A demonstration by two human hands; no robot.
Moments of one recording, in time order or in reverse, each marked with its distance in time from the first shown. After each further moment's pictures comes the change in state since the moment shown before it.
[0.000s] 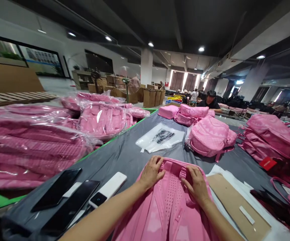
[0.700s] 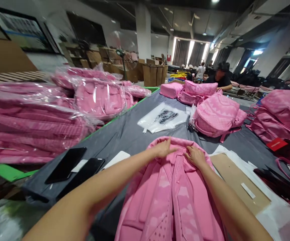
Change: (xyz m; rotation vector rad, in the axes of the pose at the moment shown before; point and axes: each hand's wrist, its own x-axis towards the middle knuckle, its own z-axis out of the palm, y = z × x) left_hand 0.049 0.020 0.010 0.133 -0.629 -0.189; right_hand 0.049 0.005 0.022 -0.345 -0.668 0.260
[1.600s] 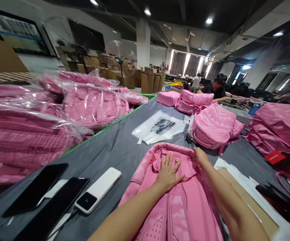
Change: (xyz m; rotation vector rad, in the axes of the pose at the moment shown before) left_hand 0.019 0.006 0.105 -0.053 0.345 0.122; right_hand 0.078 0.064 0.000 -0.052 -0.046 0.109
